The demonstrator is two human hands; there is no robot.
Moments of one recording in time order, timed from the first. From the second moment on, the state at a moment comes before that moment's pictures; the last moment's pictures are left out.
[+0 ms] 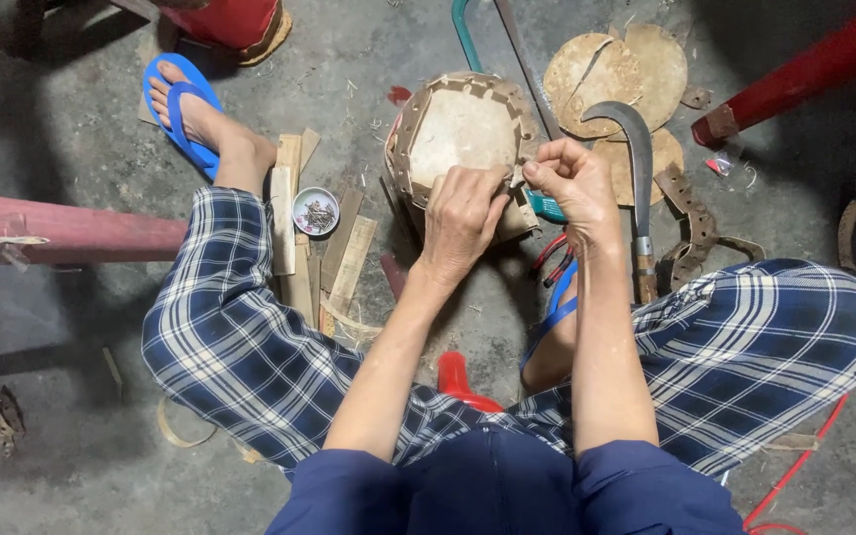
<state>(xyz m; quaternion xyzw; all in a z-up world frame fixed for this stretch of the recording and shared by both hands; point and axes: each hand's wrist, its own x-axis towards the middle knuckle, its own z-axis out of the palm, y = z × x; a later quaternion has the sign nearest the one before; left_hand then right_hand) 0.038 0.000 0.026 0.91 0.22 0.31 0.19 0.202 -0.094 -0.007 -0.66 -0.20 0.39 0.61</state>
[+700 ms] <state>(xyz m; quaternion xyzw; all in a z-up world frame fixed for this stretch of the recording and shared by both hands) 0.033 0.006 0.019 0.89 0.19 0.34 0.25 0.184 -0.087 0.022 -0.77 -0.29 0.30 0.48</state>
